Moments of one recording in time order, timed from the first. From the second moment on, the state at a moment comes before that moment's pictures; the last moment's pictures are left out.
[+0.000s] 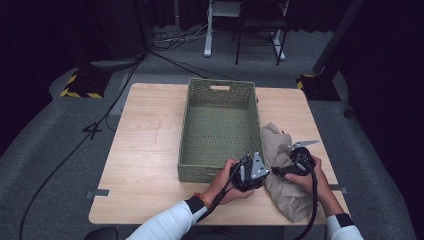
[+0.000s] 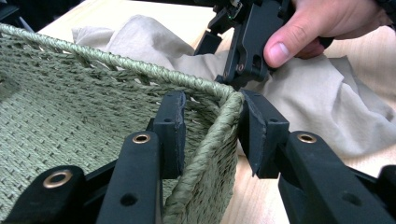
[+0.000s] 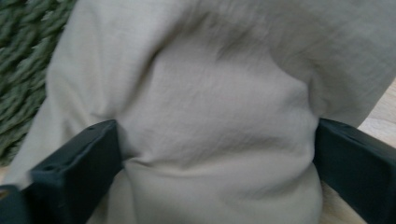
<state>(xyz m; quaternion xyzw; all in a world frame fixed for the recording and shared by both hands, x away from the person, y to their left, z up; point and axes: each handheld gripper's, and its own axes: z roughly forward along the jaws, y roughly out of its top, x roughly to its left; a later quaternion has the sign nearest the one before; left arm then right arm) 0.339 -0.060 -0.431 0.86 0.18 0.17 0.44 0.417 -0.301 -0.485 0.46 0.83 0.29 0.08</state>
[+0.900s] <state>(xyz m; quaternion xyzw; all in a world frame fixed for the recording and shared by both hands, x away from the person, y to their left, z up) 0.272 0.076 -0.447 0.91 0.10 0.12 0.39 0.407 -0.307 -0.477 0.45 0.83 0.32 0.06</state>
